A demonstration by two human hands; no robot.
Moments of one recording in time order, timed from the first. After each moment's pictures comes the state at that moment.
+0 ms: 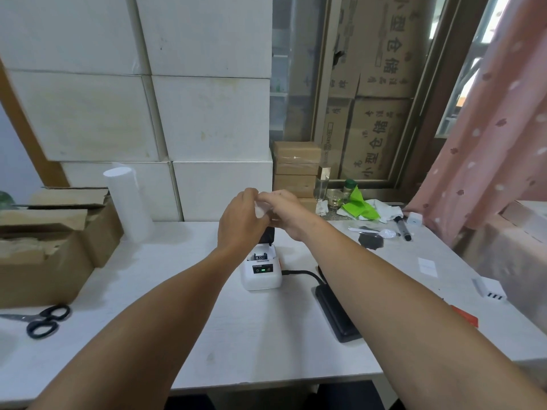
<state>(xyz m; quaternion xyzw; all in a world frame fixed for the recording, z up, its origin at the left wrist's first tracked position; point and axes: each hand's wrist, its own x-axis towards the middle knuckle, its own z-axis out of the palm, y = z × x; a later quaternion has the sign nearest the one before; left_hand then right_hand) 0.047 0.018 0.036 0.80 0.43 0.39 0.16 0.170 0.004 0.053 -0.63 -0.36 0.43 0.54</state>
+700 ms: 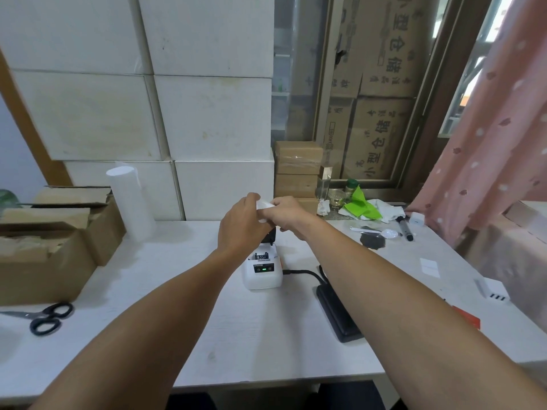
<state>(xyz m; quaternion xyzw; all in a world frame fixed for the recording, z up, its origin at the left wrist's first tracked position) 0.046 0.020 0.032 0.81 0.45 0.34 0.14 0.172 0.001 0.053 -0.72 -0.46 0.33 0.40</state>
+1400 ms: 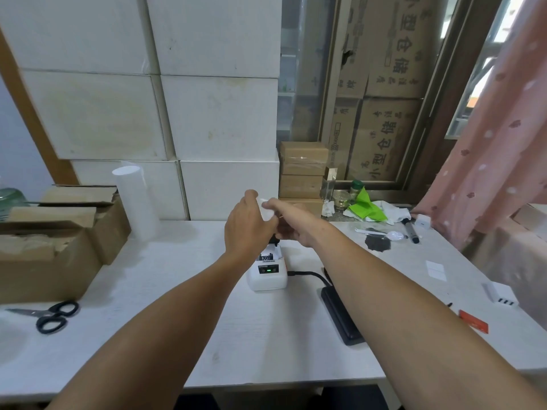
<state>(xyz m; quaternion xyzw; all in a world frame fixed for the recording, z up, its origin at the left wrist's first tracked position) 0.049 0.014 0.030 0.77 0.48 0.40 0.15 0.179 -0.004 0.046 -0.66 -0.38 0.45 0.47</state>
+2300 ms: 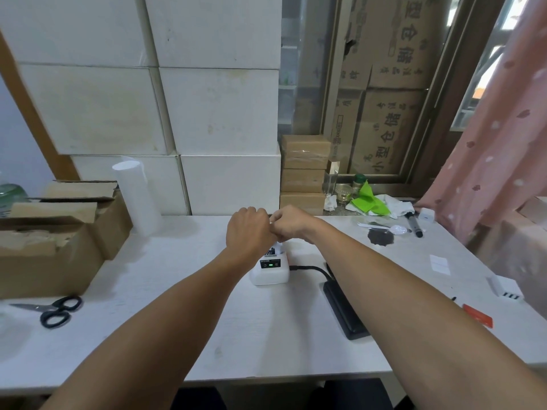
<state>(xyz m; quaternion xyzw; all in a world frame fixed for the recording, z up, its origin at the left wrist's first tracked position) 0.053 0.031 0.007 0.85 0.48 0.19 -0.08 0.176 0.003 0.029 -0.73 -0.51 0.34 0.29</state>
